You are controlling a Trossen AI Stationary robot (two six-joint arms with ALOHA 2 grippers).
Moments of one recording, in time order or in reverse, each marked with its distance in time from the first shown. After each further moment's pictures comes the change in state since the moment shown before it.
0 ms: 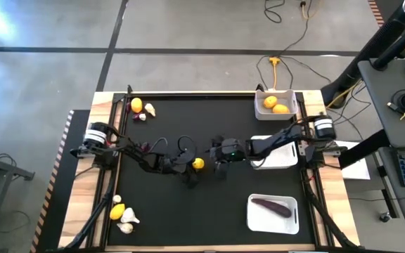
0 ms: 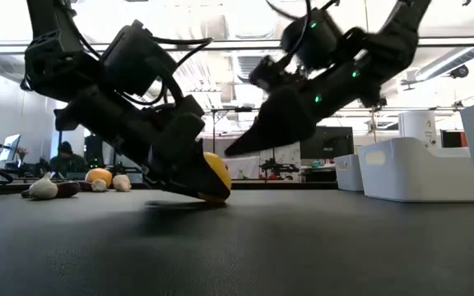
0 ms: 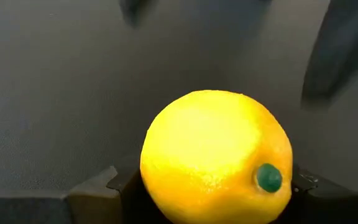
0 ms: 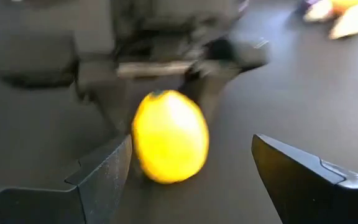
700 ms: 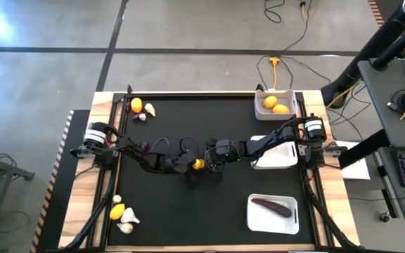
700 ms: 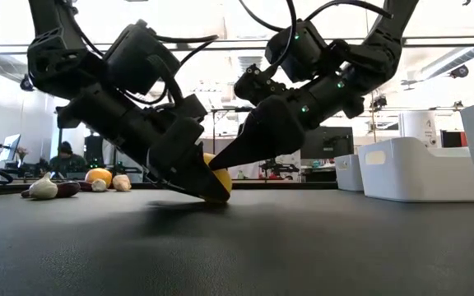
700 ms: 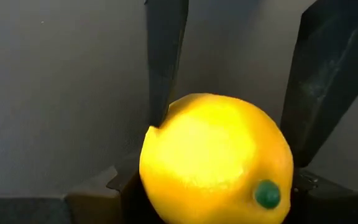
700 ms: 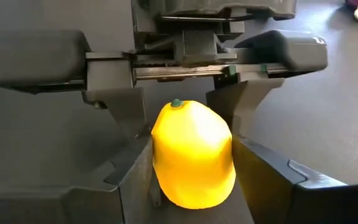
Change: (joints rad) left arm -0.001 -0.001 0.026 -0.033 0.004 0.084; right arm -0.001 0.099 0.073 0.020 -0.099 -0.022
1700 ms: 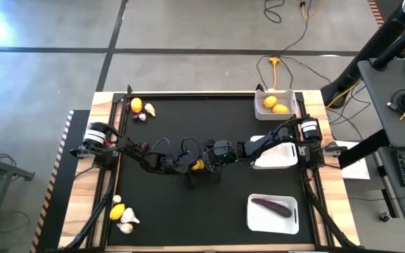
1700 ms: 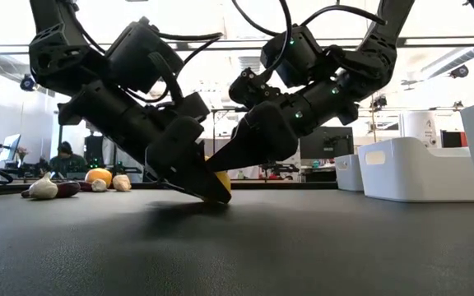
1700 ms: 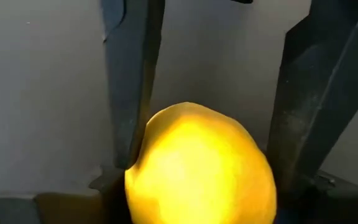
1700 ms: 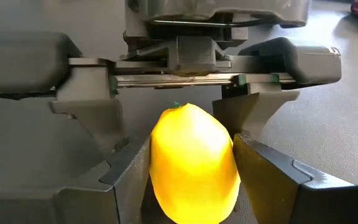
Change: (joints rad) left arm -0.005 -0.008 0.017 -0.049 0.020 0.012; right arm 0.002 0.059 0.024 0.022 -0.003 -0.015
